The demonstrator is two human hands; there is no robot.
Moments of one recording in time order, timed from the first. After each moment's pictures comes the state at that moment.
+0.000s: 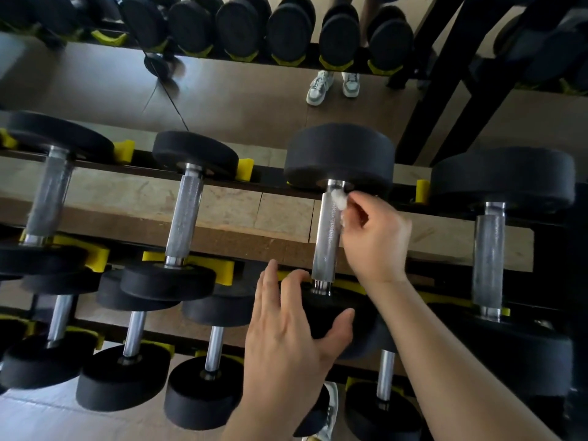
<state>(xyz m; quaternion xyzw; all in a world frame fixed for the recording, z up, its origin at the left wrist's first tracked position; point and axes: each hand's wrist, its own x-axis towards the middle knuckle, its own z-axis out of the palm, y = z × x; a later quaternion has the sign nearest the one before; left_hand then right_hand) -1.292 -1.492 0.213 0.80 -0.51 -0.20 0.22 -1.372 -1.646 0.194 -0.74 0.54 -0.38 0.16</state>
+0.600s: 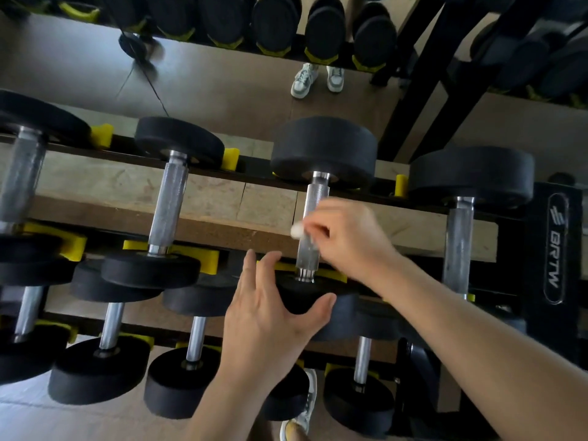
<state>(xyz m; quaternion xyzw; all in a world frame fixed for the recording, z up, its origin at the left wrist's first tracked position) -1.281 -1.495 0.220 0.80 -0.48 -0.30 0.21 -1.382 -1.645 0.227 -0.90 0.35 -0.11 0.24</state>
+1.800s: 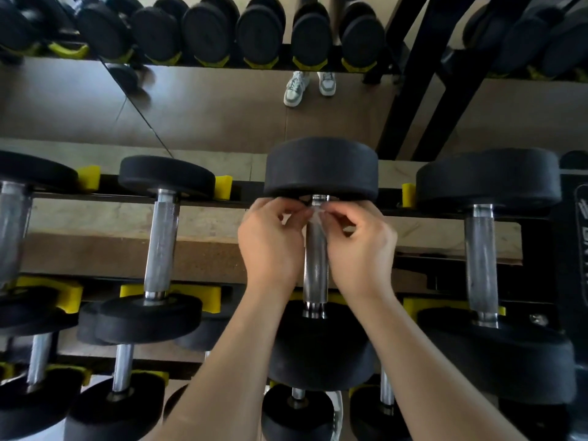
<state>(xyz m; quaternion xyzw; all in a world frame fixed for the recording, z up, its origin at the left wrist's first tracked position) -1.254 -1.631 0.213 0.80 -0.40 -0.24 0.38 -1.355 -1.644 0.204 -0.67 0.57 -0.41 0.24</state>
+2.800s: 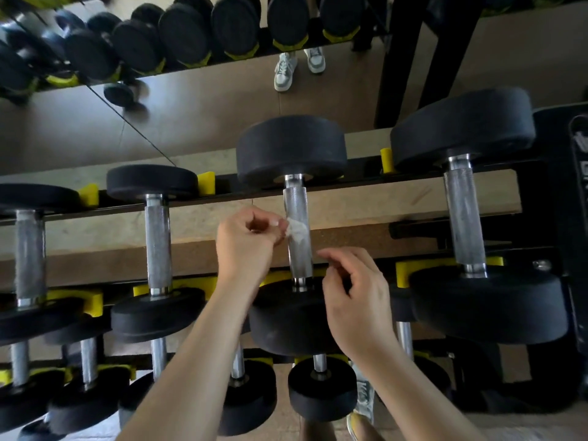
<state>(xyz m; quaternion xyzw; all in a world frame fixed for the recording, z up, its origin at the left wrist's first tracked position) -1.256 -1.602 0.221 0.79 -0.36 -0.36 0.35 -1.396 -1.557 0.191 -0.60 0.60 -0.35 0.40</state>
